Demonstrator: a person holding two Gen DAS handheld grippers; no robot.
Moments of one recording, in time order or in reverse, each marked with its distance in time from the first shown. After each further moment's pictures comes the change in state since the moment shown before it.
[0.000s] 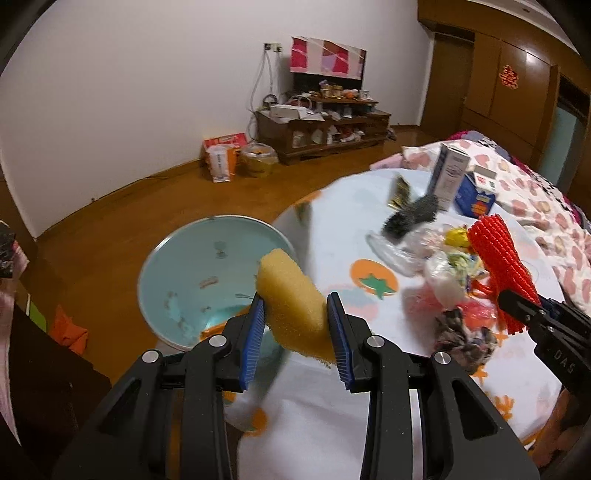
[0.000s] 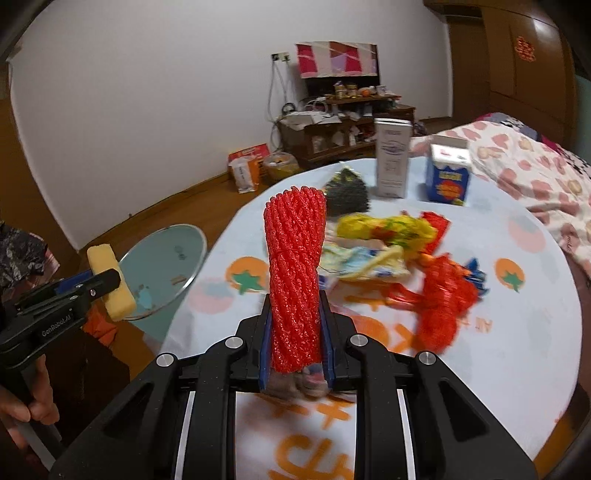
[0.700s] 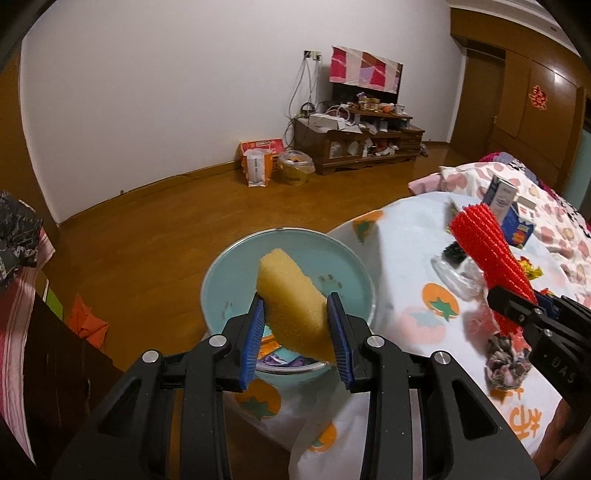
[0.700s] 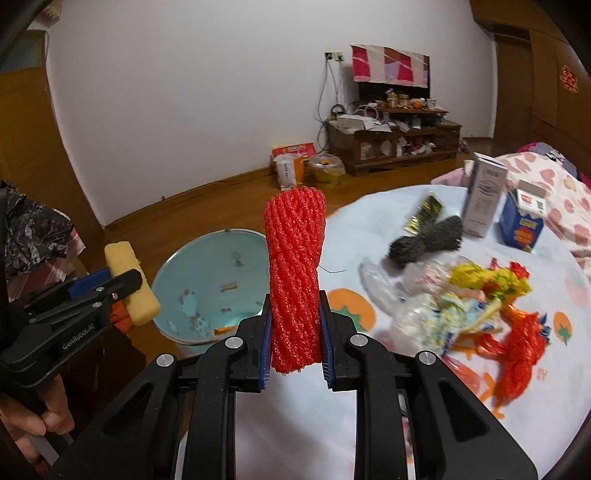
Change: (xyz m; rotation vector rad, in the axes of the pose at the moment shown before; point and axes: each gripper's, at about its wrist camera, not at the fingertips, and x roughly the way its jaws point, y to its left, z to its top) left arm 0.002 0.075 0.012 -0.080 -0.027 0.090; right arm 0.039 0.096 0.031 -0.128 0.007 0.106
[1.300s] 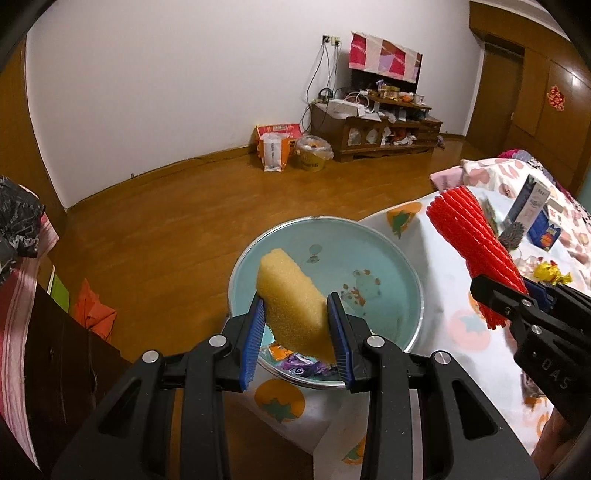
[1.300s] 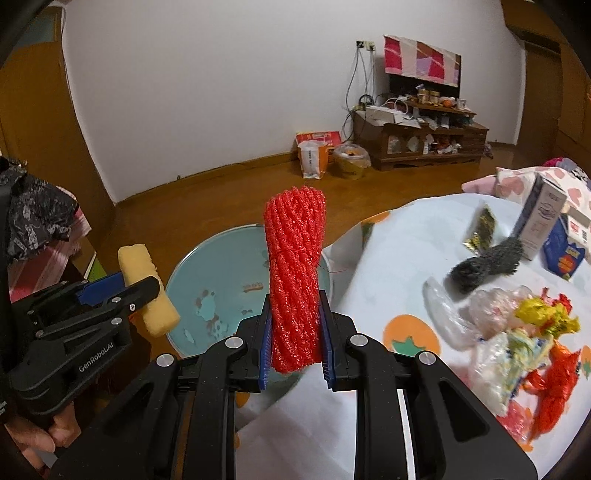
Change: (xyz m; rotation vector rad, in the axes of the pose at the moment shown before) left arm 0.041 0.032 0.005 -0.029 0.065 0.041; right arm 0.063 0.050 0.020 -0.079 0.063 0.044
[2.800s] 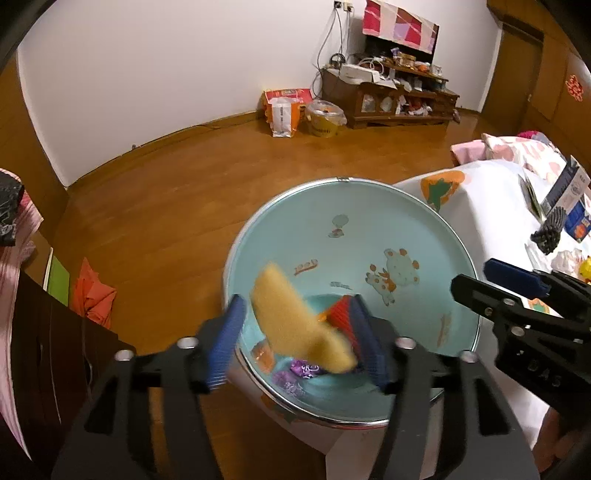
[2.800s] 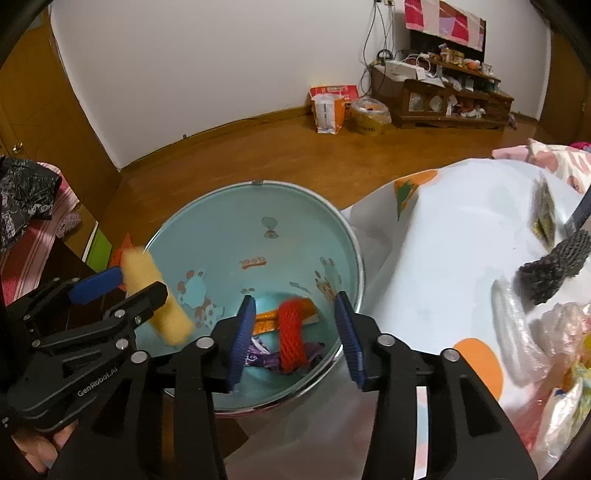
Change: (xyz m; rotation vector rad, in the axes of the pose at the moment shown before) left arm 0.076 0.009 0.005 -0.015 0.123 0.036; right arm 0.095 -0.008 0.011 -0.003 0.178 0.057
